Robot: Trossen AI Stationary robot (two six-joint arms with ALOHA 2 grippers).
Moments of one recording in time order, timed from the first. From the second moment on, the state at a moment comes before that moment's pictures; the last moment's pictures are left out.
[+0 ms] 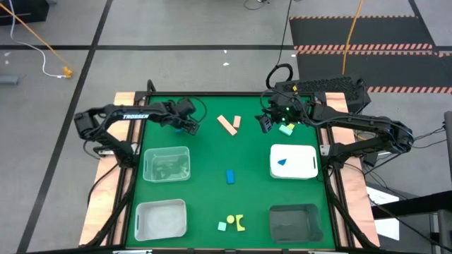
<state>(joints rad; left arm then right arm) 0.54 1.52 0.80 -0.51 -0.16 -0.45 -0.38 1.18 0.86 -0.31 0.07 0.42</state>
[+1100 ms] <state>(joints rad) 0.44 1.24 0.80 -0.13 0.20 -0.81 -0.30 1.24 0.86 0.16 0.08 0.18</state>
